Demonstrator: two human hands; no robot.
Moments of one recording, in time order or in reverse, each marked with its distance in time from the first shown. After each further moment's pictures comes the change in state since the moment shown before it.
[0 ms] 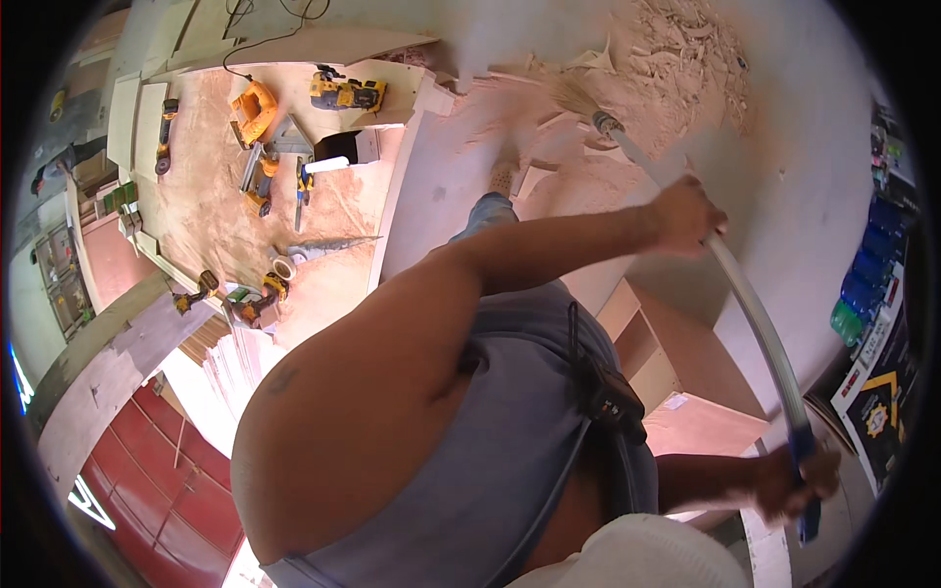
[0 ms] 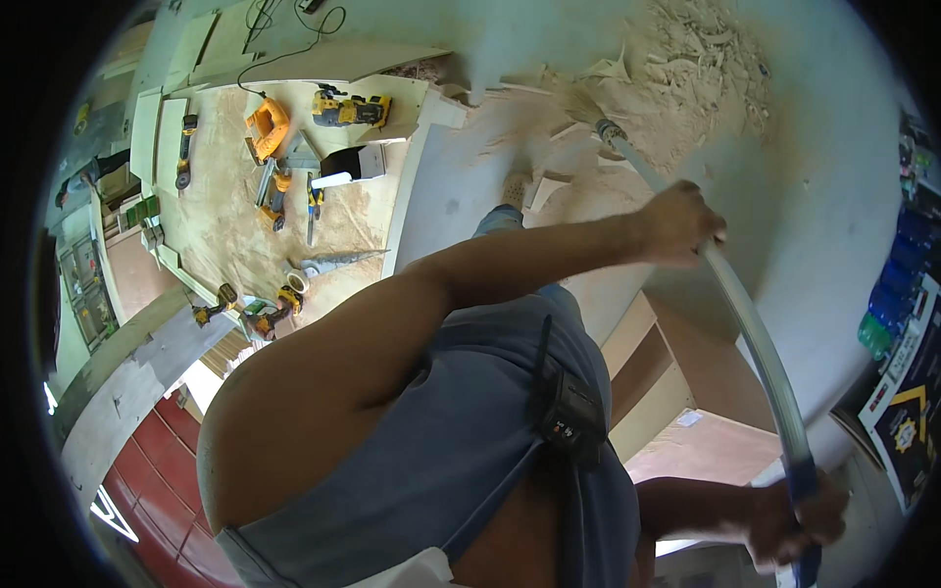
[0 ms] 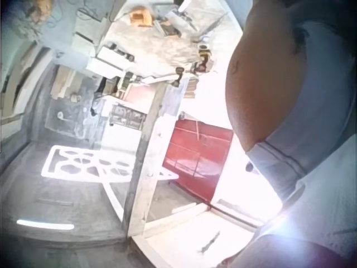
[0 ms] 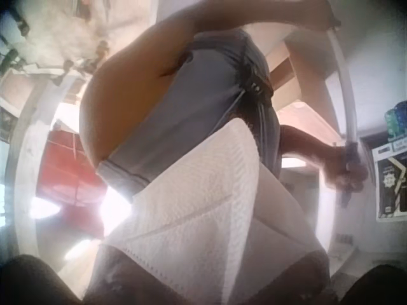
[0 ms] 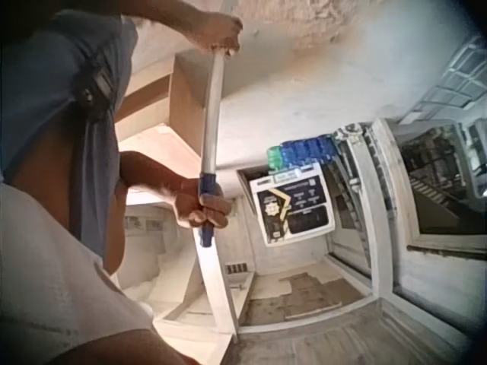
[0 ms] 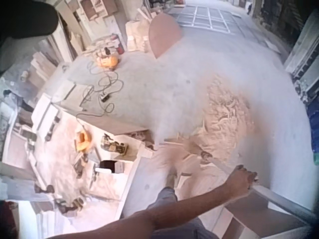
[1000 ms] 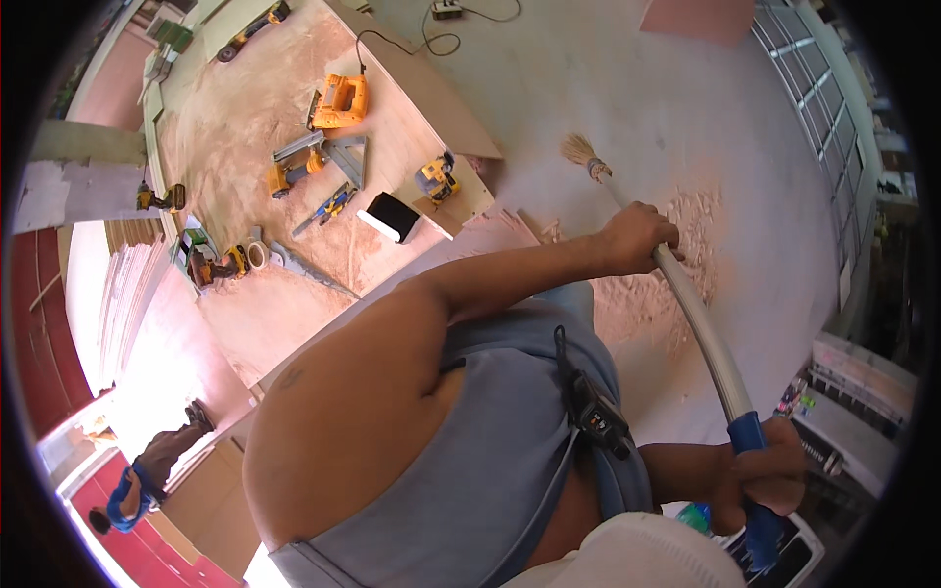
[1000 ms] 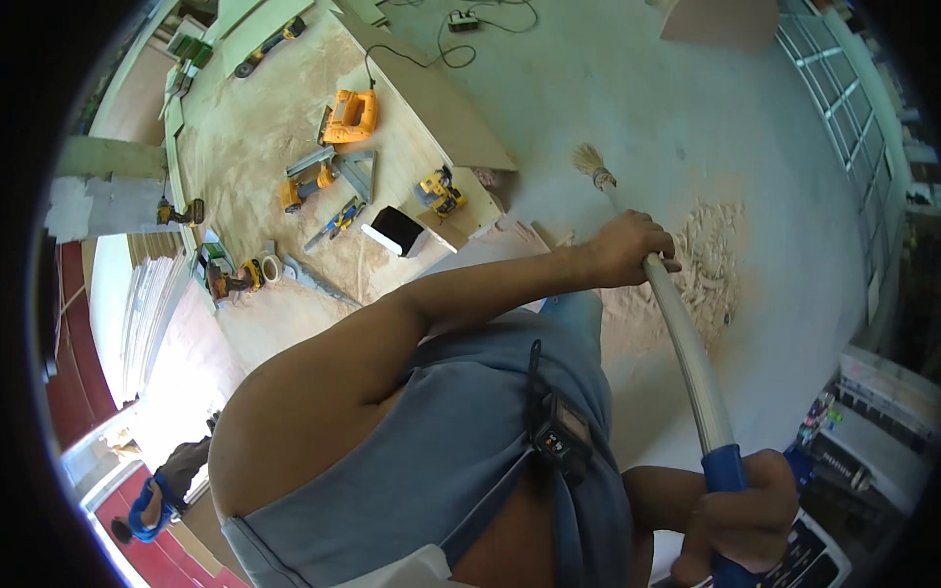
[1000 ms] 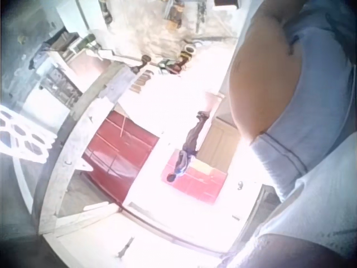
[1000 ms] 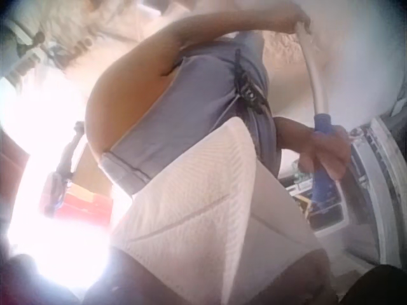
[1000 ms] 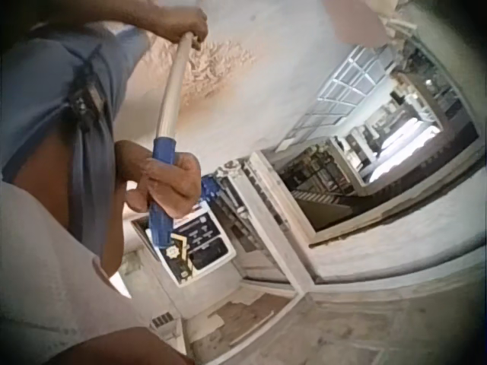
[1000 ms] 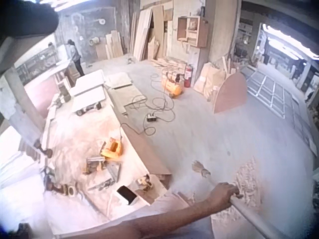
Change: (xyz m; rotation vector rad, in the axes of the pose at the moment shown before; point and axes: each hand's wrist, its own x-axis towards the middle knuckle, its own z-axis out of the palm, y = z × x) left_hand -0.008 -0.138 -0.348 0.158 0.686 -0.176; right_hand 0.158 0.026 0.374 0.420 -0.603 -0.535
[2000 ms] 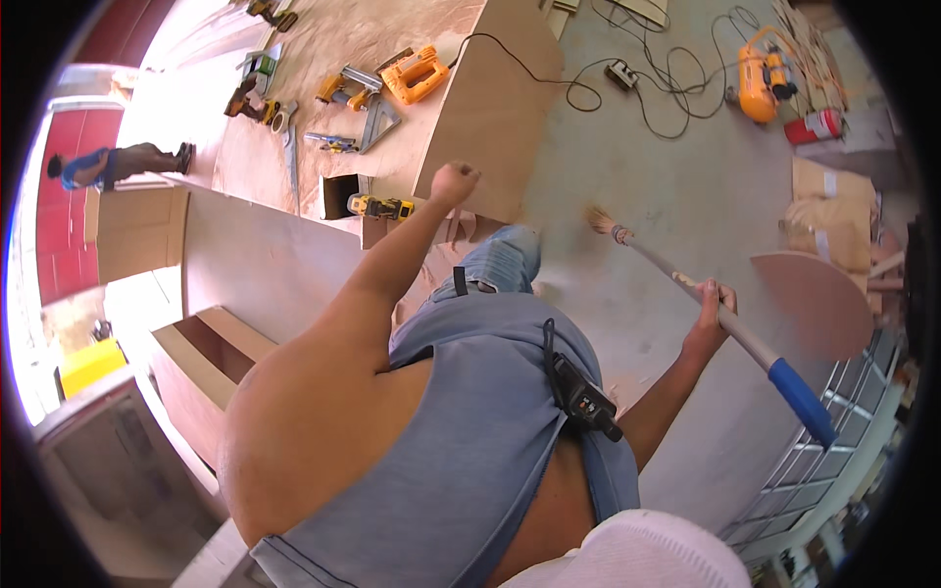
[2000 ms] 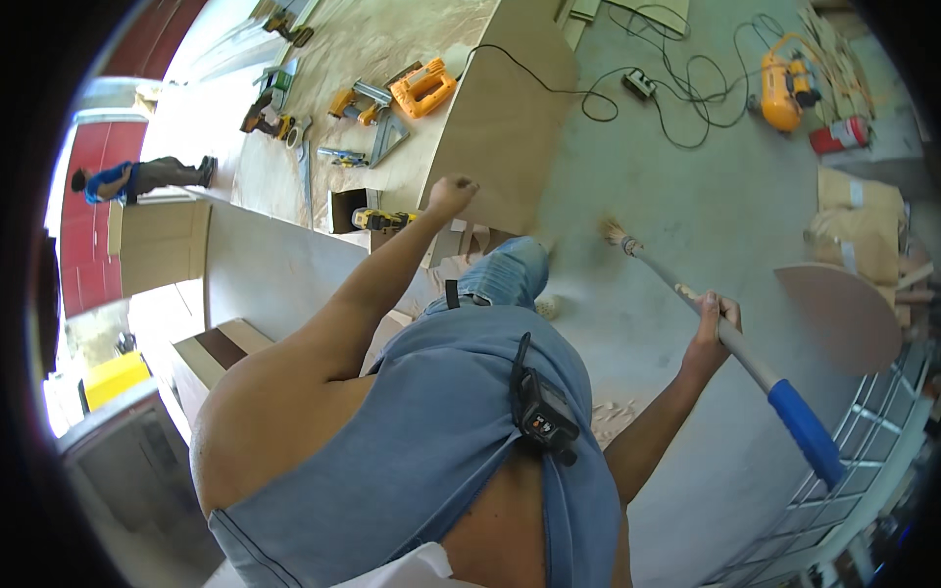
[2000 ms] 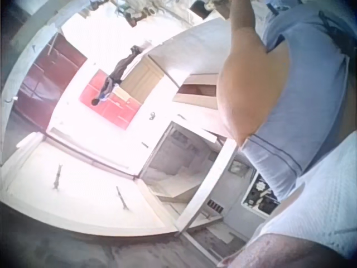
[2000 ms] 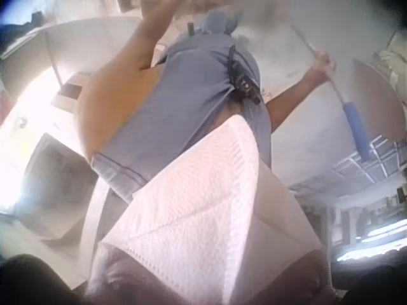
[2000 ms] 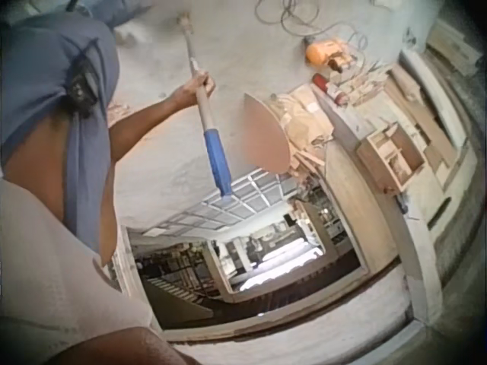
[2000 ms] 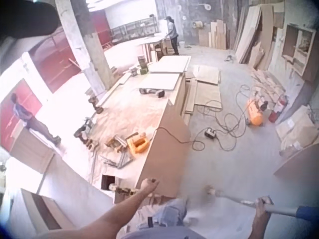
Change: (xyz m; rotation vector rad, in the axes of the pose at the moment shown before) left_hand 0.009 -0.365 -0.144 0.454 0.879 -1.606; right_hand 0.197 0.745 0.201 0.283 -0.609 0.725
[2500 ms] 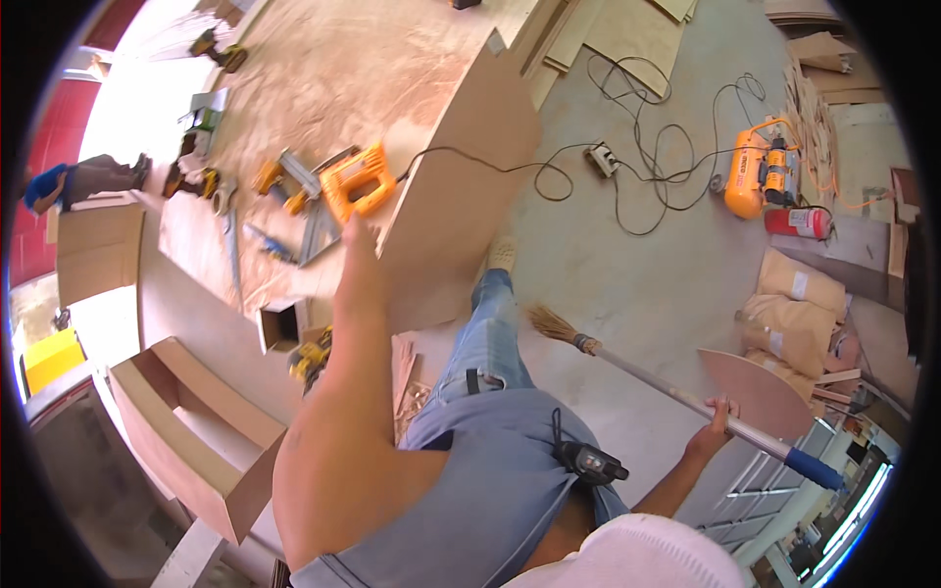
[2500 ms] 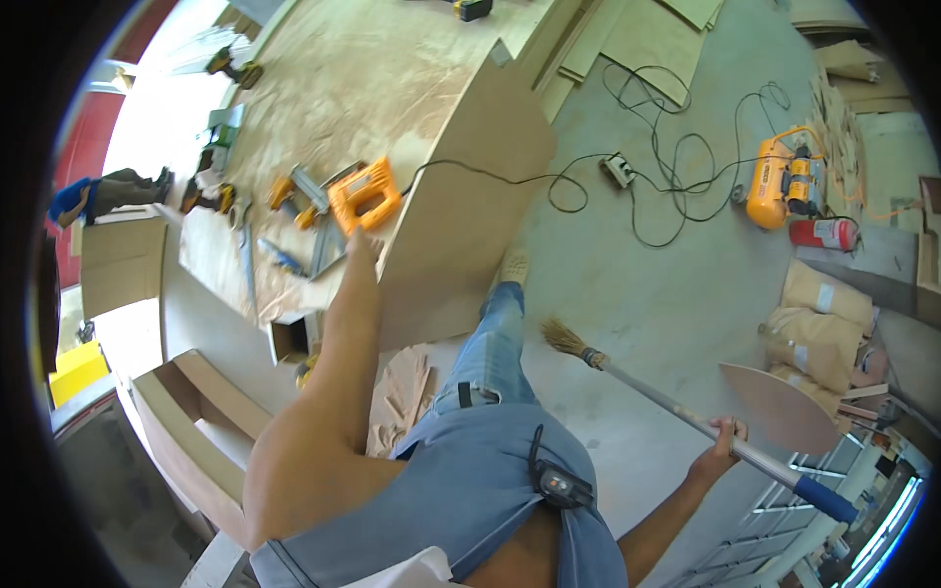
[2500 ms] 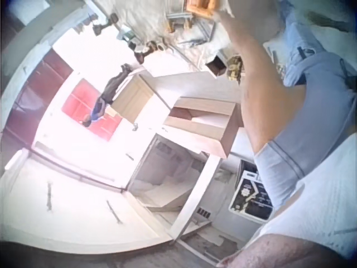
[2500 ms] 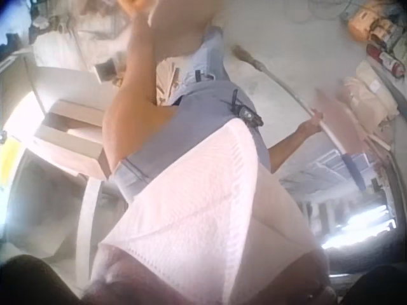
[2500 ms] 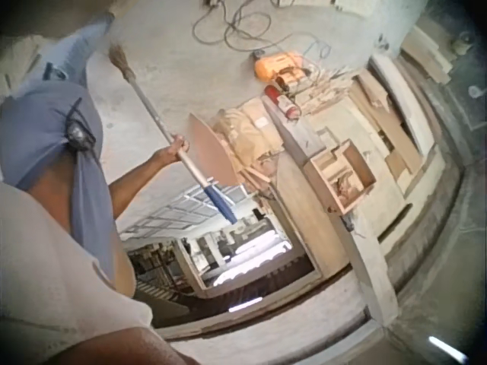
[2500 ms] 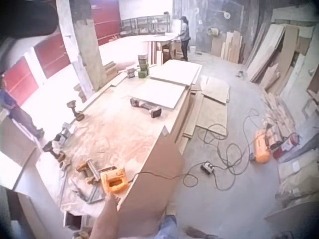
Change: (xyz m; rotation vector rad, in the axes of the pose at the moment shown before) left_hand 0.356 -0.179 0.025 -1.564 0.641 -1.004; right_hand 0.312 0.028 0.053 -0.186 0.095 0.121
